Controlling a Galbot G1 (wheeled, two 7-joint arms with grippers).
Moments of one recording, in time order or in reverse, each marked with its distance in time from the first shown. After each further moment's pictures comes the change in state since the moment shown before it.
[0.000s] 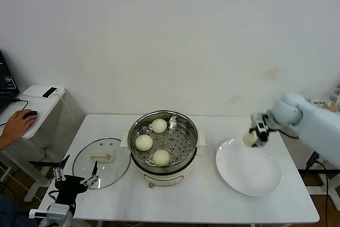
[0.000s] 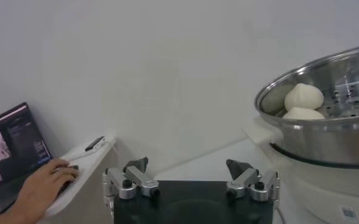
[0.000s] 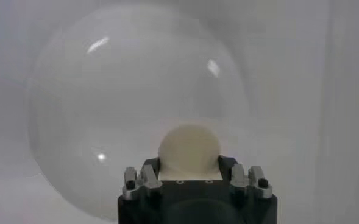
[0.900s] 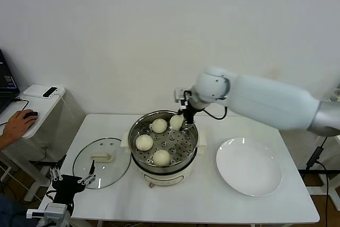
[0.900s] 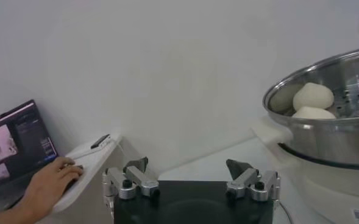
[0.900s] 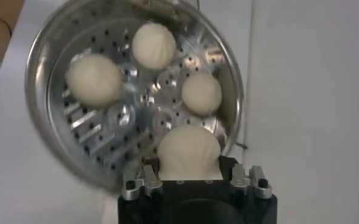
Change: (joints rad) left arm -0.008 -0.021 -0.018 0.002 -0.004 -0.002 0.000; right arm 0.340 0.440 -0.329 0.048 0.499 -0.293 0.264
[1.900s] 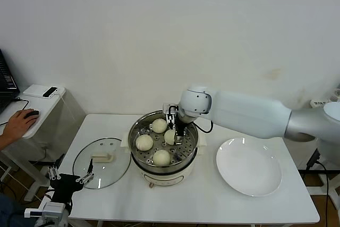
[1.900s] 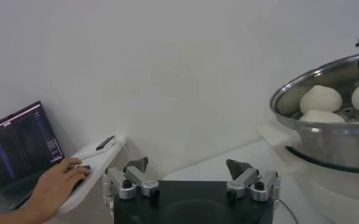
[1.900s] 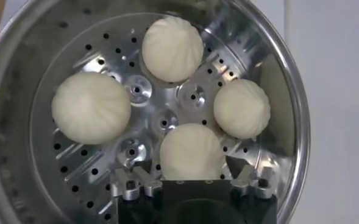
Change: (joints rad) left arm -0.005 0.001 -0.010 0.004 -0.005 -0.002 0.000; right arm -0.068 0.065 -0.023 -0.031 0.029 -0.067 0.058
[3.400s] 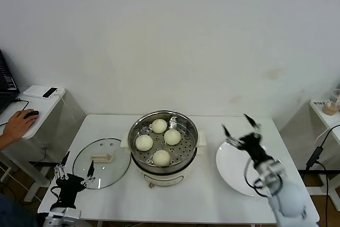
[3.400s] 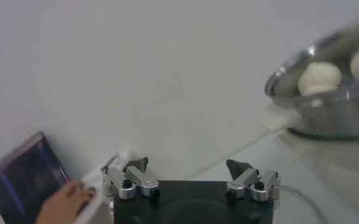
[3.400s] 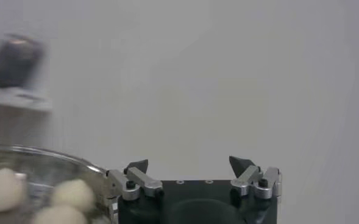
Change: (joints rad) left arm -0.053 0.033 0.036 0.214 0.445 -0.234 -0.030; right arm -1.747 0.125 1.864 0.503 -0.340 0.783 0.536
